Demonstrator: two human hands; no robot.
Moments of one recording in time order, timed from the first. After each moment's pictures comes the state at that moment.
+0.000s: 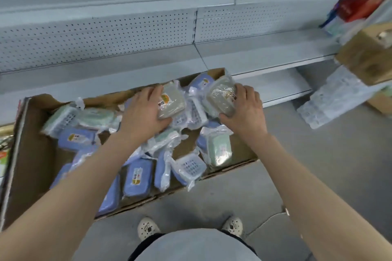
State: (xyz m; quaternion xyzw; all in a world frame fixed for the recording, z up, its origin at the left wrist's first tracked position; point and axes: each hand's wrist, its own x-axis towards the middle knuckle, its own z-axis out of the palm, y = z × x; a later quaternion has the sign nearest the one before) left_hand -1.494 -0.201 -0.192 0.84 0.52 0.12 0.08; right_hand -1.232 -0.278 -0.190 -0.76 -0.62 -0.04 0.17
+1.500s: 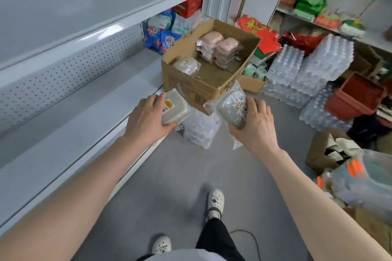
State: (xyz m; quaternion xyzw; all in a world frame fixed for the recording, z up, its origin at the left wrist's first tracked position) left_hand -0.510 -0.069 -0.195 0.97 0.22 0.10 0.08; right_hand -0.355 -0.313 -0.183 -0.93 -0.31 -0.09 0.16
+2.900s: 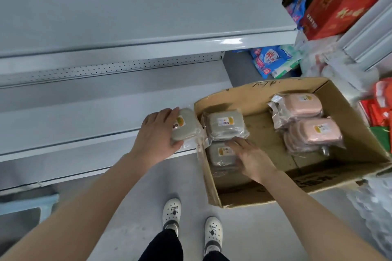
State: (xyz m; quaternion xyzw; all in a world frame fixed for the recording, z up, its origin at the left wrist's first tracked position) left_hand -0.287 0.049 -0.255 0.86 0.51 0.08 0.07; right_hand 0.005 -0.042 -0.307 -0.64 -0.75 0.17 -0.06
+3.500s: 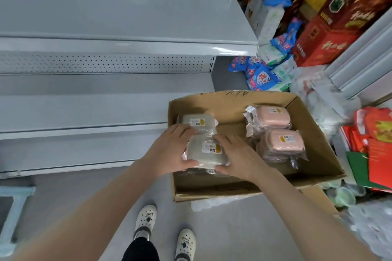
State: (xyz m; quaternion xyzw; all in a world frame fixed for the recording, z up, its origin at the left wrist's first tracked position) left_hand -0.172 -0.030 -0.250 0.88 0.45 0.08 0.11; right_hand 0.067 -0.064 -0.242 -0.56 -0.81 0.15 -0.01
